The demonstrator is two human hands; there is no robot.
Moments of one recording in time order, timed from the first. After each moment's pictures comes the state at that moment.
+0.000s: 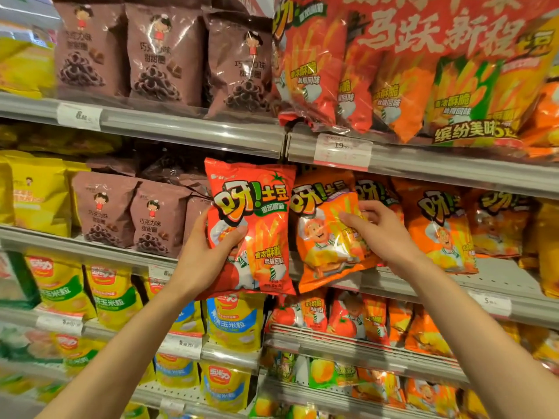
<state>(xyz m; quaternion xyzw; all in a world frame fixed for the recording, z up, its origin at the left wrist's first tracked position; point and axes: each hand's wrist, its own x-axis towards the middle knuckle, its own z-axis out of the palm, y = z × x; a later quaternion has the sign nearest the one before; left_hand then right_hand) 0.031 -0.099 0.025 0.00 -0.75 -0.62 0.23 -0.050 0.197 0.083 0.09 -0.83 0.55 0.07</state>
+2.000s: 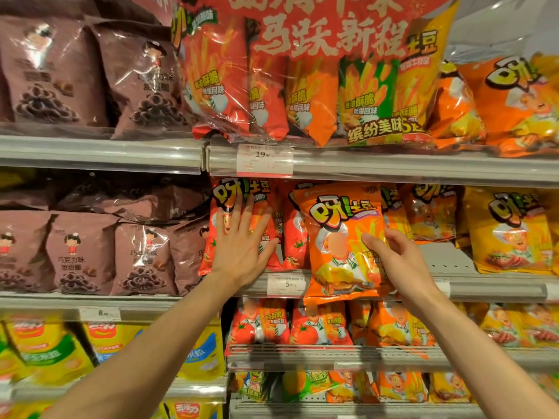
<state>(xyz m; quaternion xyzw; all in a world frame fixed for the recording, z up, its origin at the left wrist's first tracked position) -0.096 0.022 0.012 -0.11 -0.93 0.01 0.34 -0.033 0.319 0.041 -0.01 -0.76 0.63 0.16</state>
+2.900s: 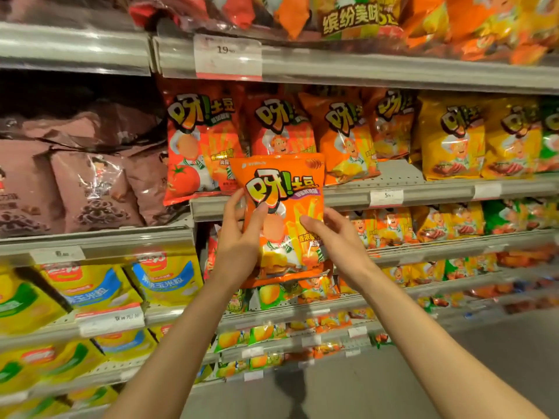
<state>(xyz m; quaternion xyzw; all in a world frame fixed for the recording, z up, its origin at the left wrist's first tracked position) 0.039 0.073 -0.031 -0.08 -0.70 -0.70 0.10 0.063 0.250 -0.017 -0.02 -0.75 0.66 0.06</state>
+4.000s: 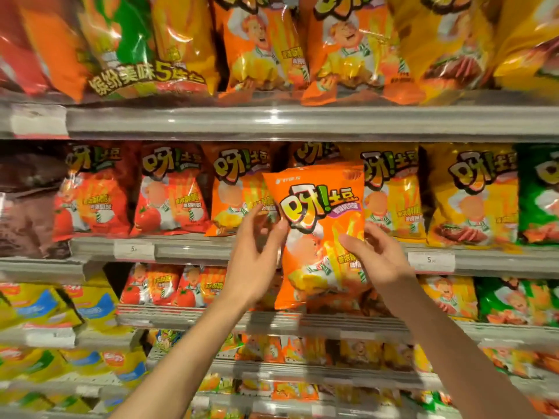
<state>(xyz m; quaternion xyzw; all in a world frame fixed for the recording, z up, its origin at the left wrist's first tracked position) -0.006 0.388 0.010 -0.04 -0.79 -0.57 0.22 -0.010 0.600 0.025 0.05 -0.71 0.70 0.05</state>
